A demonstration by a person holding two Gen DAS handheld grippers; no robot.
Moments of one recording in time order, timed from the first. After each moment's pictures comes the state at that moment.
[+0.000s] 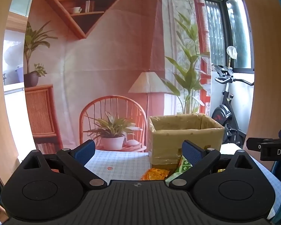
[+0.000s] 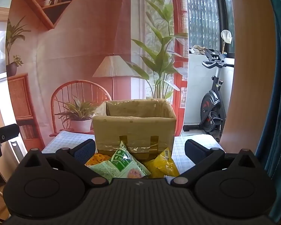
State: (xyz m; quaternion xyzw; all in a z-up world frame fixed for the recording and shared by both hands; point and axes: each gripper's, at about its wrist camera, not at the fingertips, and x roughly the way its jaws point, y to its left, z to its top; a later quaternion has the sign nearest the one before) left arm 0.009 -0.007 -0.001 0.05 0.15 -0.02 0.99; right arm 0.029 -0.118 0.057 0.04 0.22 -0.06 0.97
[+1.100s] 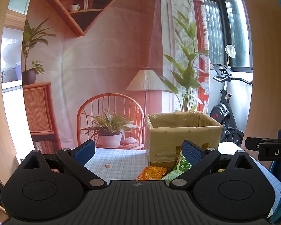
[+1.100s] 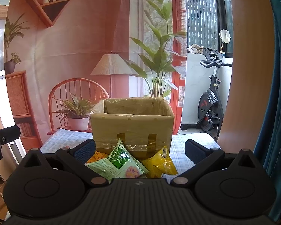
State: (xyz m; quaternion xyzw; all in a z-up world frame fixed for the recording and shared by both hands) left arm 0.000 -0.001 -0.002 0.04 0.14 -0.02 0.99; right arm 0.025 -0.119 0.055 0.03 0.22 -0.06 0.97
